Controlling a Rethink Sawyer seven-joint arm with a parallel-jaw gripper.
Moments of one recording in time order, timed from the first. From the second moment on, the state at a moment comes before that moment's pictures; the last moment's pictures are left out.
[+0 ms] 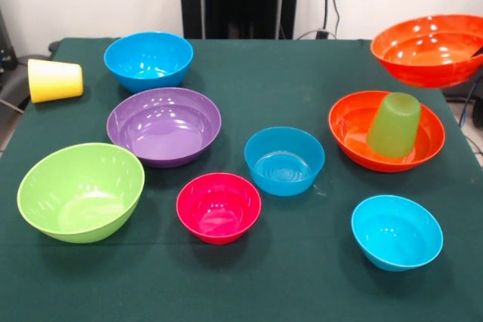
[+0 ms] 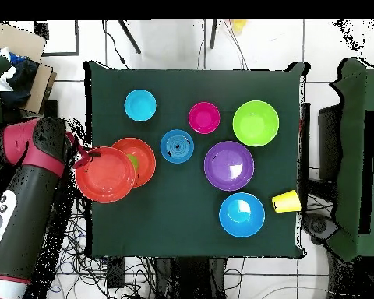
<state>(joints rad) 0.62 -0.11 -0.79 0.97 0.45 1.10 2.73</state>
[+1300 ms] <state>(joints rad) 0.62 -0.07 -0.80 0.97 0.45 1.10 2.73</state>
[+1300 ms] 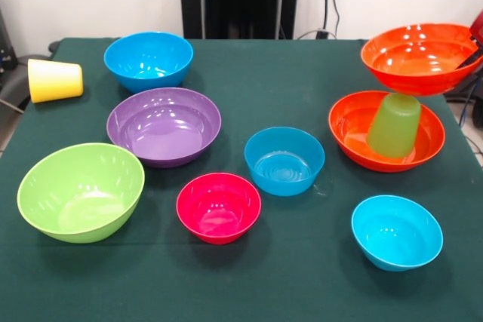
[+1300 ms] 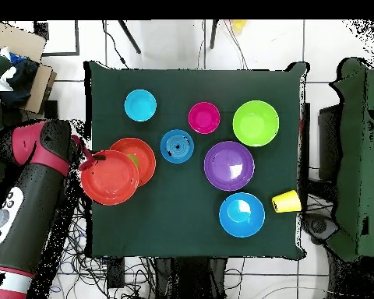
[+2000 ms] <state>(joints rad) 0.61 -0.08 -0.79 1.01 0.45 1.00 2.73</state>
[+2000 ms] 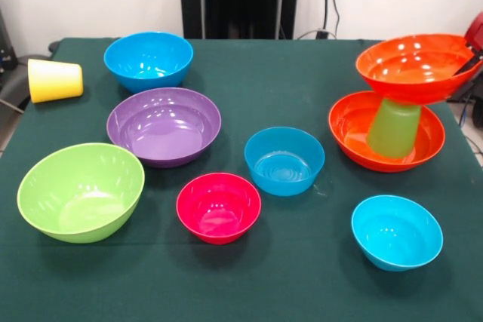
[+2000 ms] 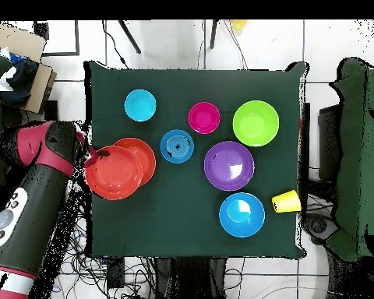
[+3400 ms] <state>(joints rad) 0.61 -0.10 -0.79 1.08 0.45 0.95 2.73</state>
